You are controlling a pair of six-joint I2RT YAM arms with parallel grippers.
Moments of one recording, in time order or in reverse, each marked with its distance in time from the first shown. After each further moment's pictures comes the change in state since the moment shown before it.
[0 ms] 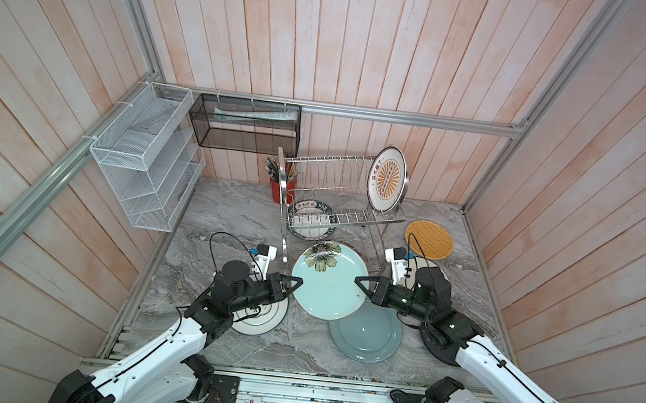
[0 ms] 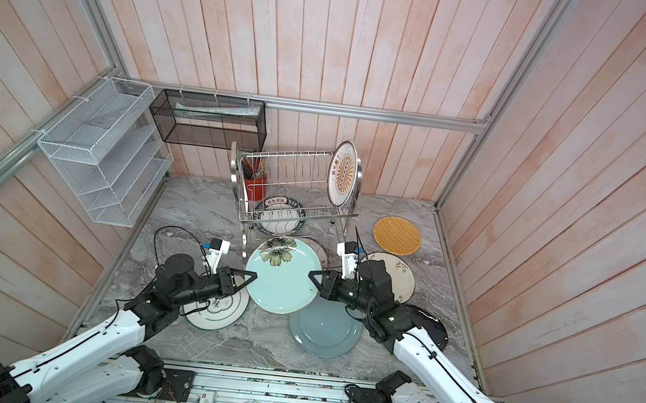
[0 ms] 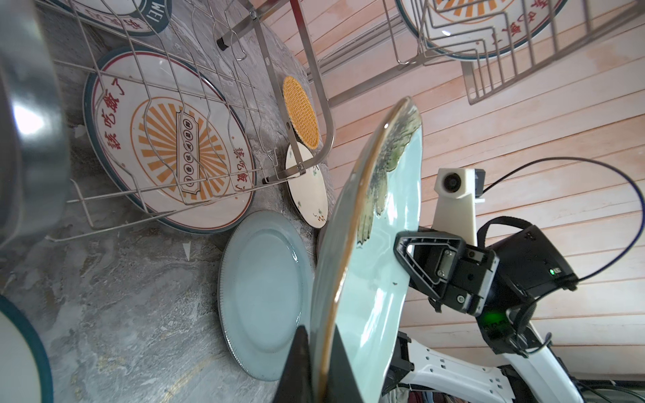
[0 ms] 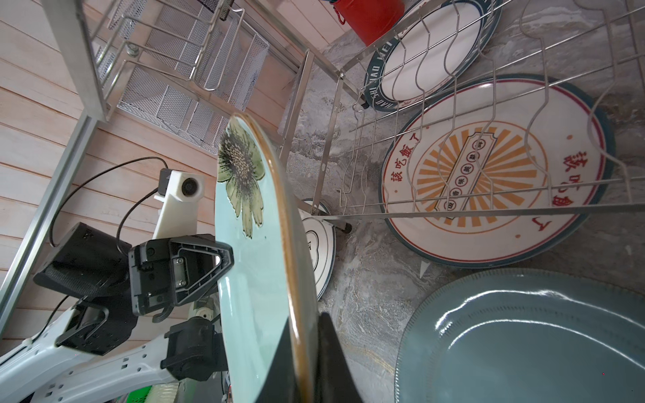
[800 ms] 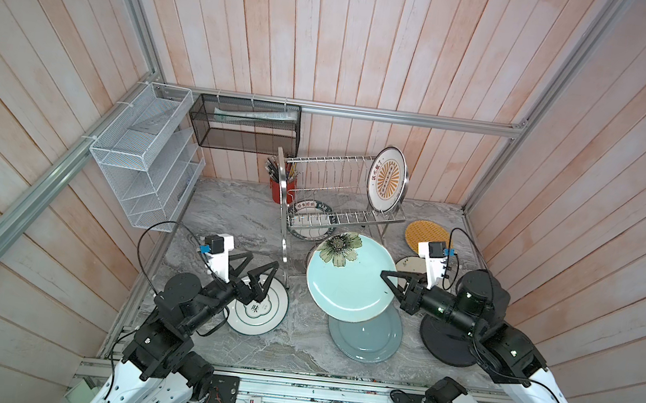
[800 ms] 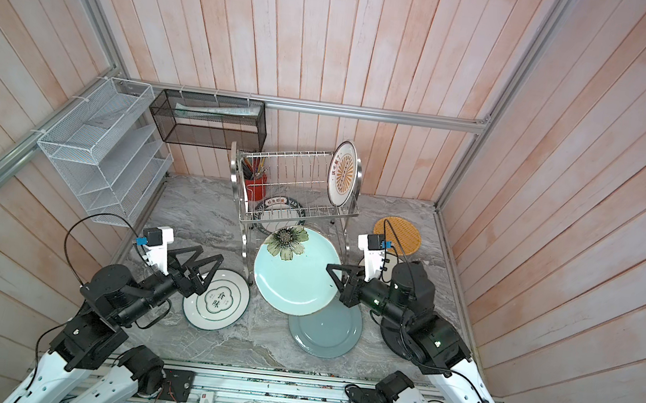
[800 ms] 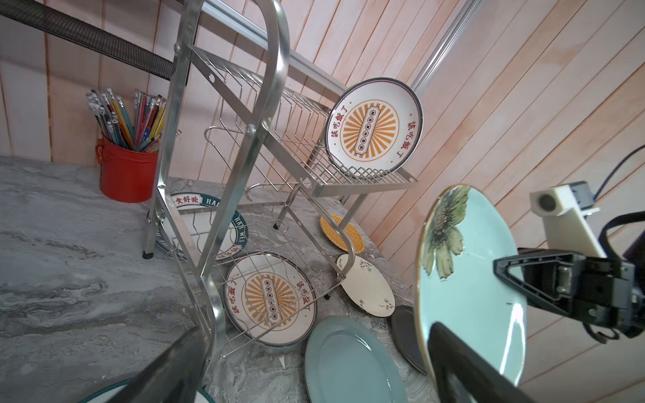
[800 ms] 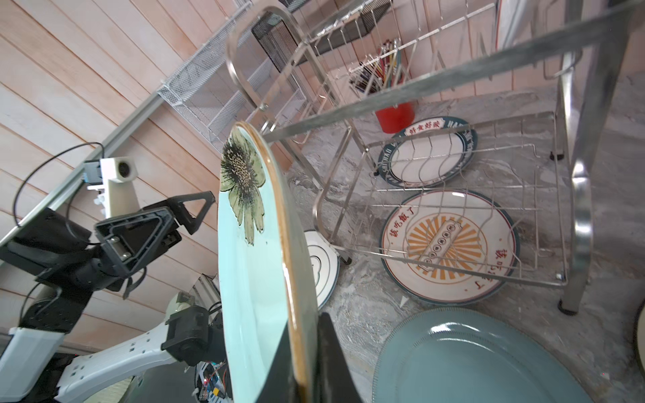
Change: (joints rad) left arm 0.026 -0.456 0.218 -0.458 -0.365 0.514; right arm 0.015 -0.187 0.372 -0.418 0.084 -0.254
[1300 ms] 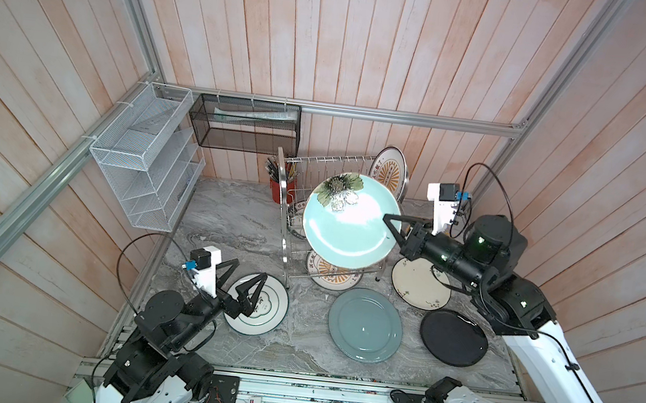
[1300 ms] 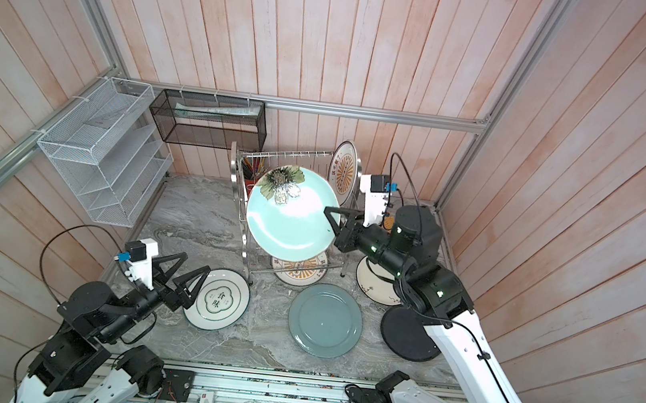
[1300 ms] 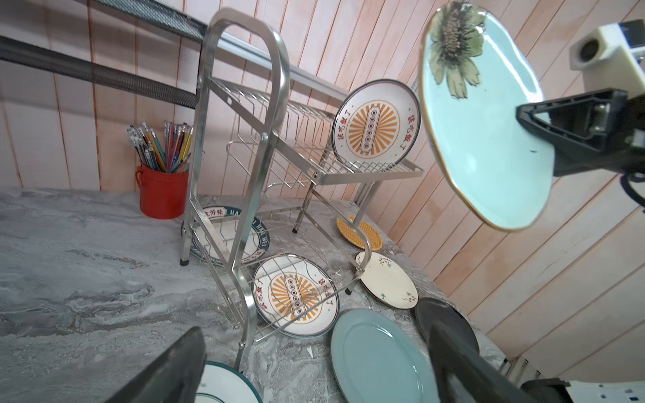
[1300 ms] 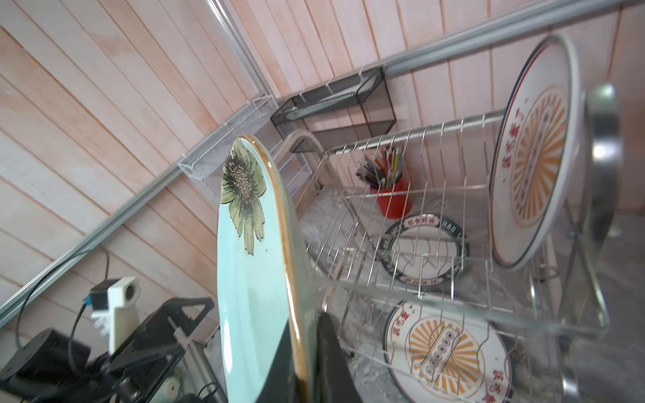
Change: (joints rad) left arm -0.001 -0.186 0.000 -0.150 -0.059 0.097; right arm 0.001 0.387 0.539 -0.027 0.163 -0.074
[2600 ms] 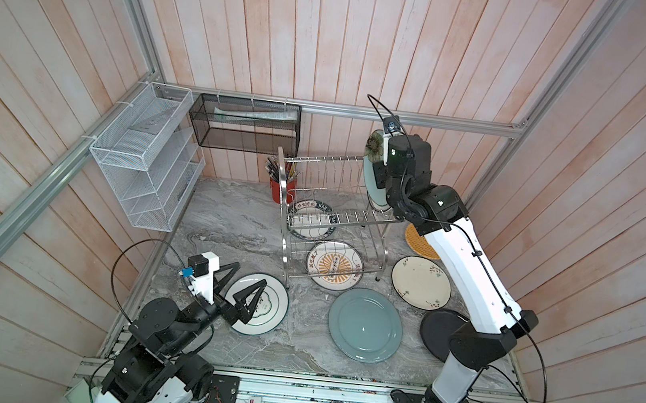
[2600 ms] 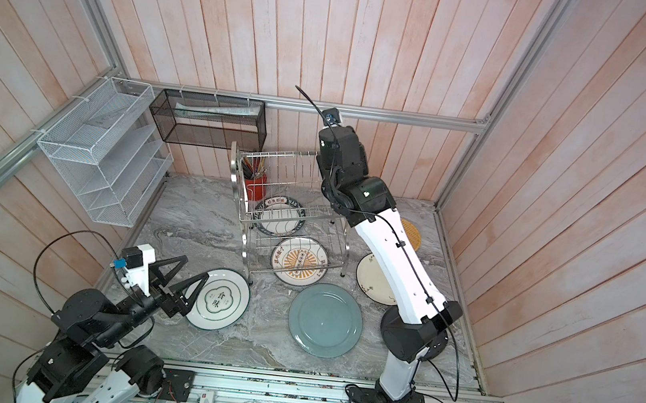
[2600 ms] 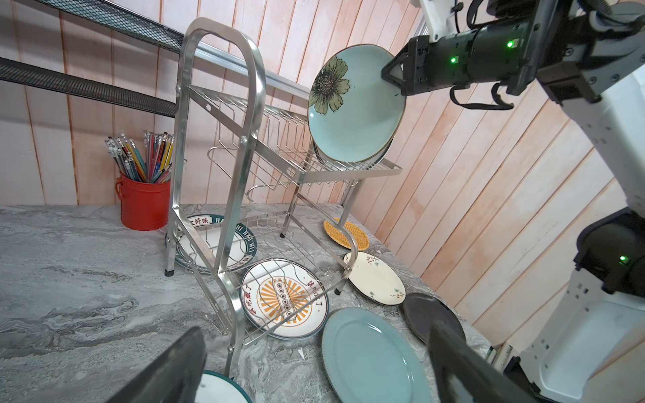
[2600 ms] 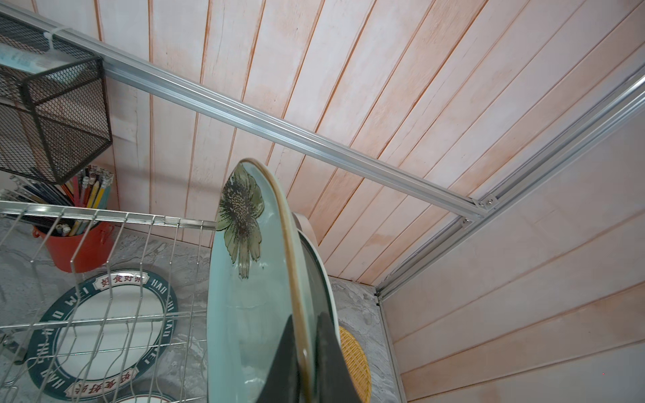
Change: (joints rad) left arm 0.008 -0.029 -0.032 0.026 0.083 0.015; right arm 0.085 0.688 0.747 -0.246 0.923 -0.647
